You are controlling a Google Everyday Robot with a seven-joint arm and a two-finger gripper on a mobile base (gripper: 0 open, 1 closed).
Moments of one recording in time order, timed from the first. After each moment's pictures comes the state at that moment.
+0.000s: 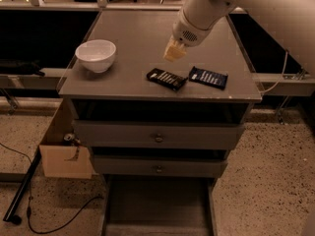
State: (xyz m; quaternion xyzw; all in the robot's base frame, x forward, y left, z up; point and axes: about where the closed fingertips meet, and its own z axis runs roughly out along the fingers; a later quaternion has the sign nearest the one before) arm 0.660 -0.039 0.909 -0.60 0.75 0.02 0.27
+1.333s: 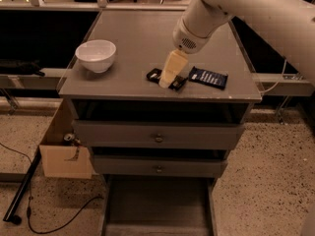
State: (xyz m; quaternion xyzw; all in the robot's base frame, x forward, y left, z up) arm 0.661 -0.039 0.888 -0.60 0.76 0.03 0.26
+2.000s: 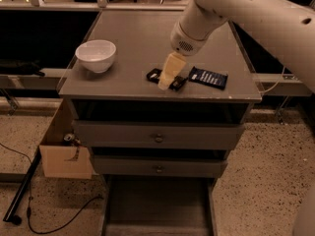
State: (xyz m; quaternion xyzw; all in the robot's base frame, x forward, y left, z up) arm 0.666 -0.039 0.877 -0.60 0.76 0.02 0.26
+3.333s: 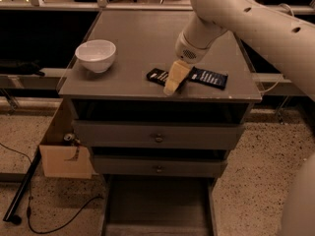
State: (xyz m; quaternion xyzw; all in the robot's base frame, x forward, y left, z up) arm 0.677 -0.059 0.843 -0.58 0.78 0.01 0.23
